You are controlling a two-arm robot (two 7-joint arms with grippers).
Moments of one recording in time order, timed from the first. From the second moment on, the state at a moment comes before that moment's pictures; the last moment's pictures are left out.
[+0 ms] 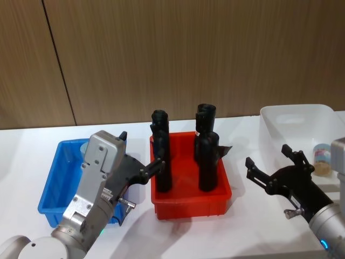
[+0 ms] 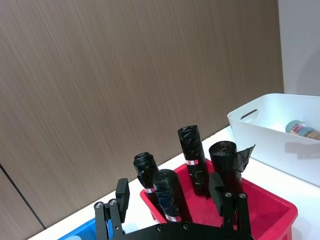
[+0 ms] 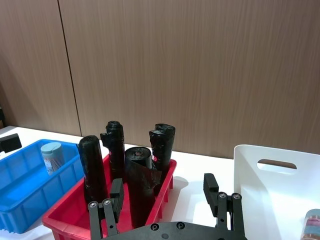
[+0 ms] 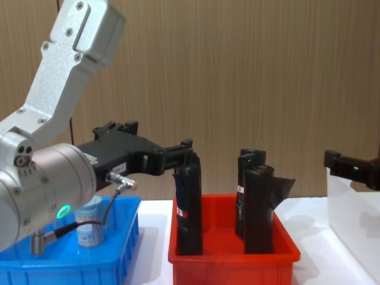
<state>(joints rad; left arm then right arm) -0.24 0.38 0.45 -1.63 -0.20 0.01 -0.01 -0.01 0.34 -0.23 -1.77 0.29 0.03 0.07</state>
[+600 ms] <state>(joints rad) -0.24 0.38 0.45 -1.63 -0.20 0.01 -0.01 0.06 0.32 -0.22 -1.68 0.27 0.06 0.15</state>
